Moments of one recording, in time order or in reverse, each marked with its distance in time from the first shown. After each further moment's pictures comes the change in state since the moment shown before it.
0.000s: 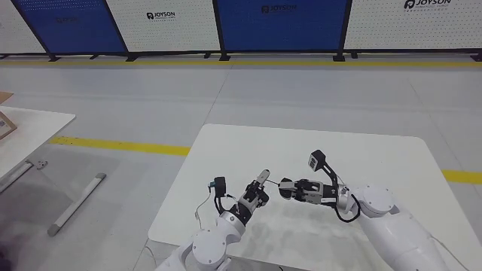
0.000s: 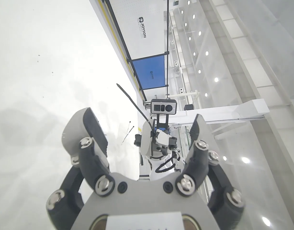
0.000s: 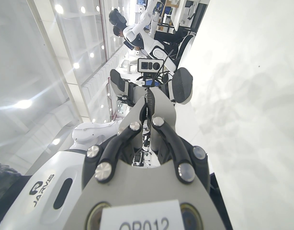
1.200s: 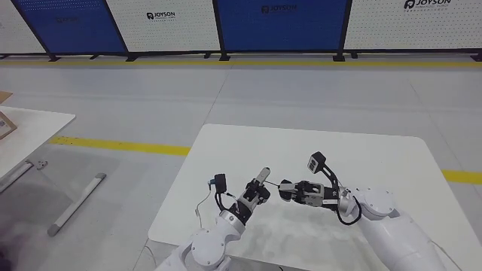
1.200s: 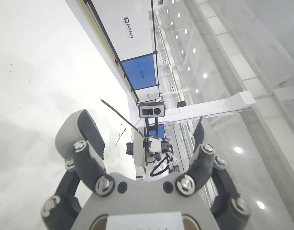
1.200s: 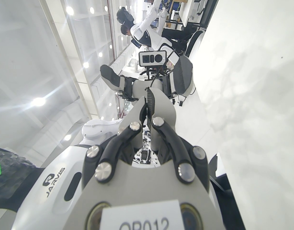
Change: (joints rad) left arm -0.002 -0.009 -0.010 0.027 0.043 -0.109 -0.041; right arm -0.025 0.001 0.029 -0.016 0.037 0.021 0.035
